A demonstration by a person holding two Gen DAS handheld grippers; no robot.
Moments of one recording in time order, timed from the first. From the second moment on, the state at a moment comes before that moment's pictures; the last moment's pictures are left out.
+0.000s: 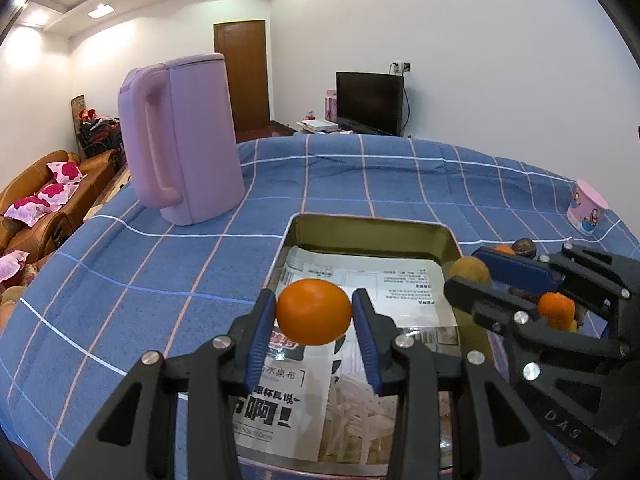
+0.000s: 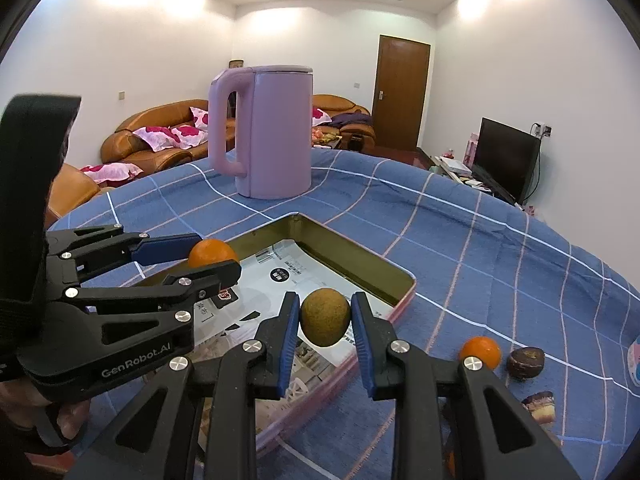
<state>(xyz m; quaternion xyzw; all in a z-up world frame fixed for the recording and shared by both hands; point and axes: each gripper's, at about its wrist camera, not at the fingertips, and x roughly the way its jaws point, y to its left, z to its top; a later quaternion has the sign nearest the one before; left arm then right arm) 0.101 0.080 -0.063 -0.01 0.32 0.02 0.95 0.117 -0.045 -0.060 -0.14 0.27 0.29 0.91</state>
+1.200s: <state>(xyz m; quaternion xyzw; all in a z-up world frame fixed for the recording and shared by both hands) 0.063 0.051 -0.044 -0.02 0.28 0.00 0.96 0.092 -0.094 -0.059 -0.12 0.28 0.27 0.91</state>
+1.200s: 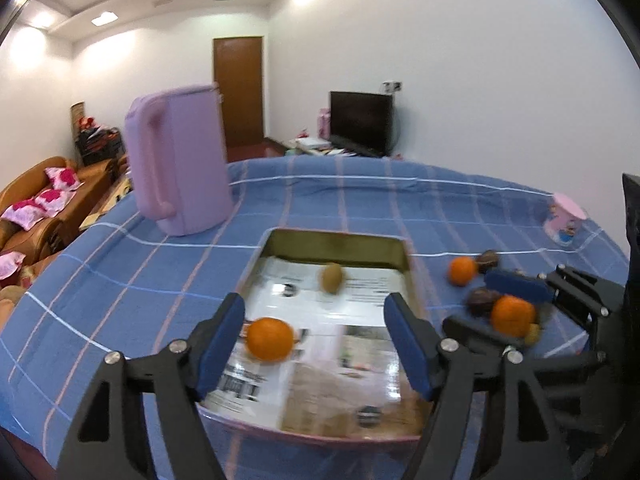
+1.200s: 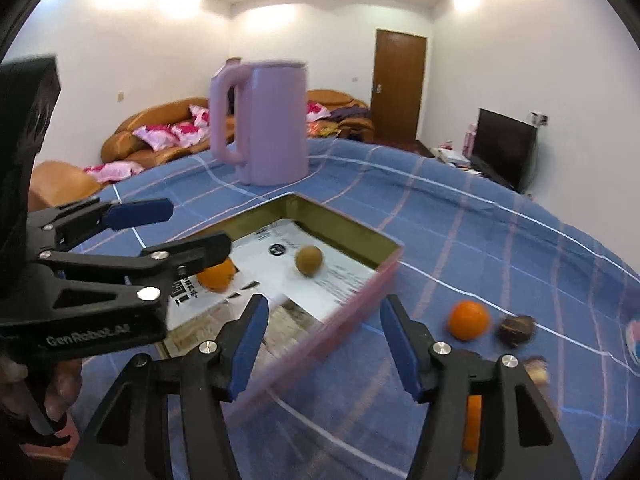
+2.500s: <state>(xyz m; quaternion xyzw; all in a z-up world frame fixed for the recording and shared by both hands) 0.067 -0.063 -0.077 0.02 0.32 -0.08 0.94 0.125 -0.231 -0.090 0.00 0.39 0.21 0.90</state>
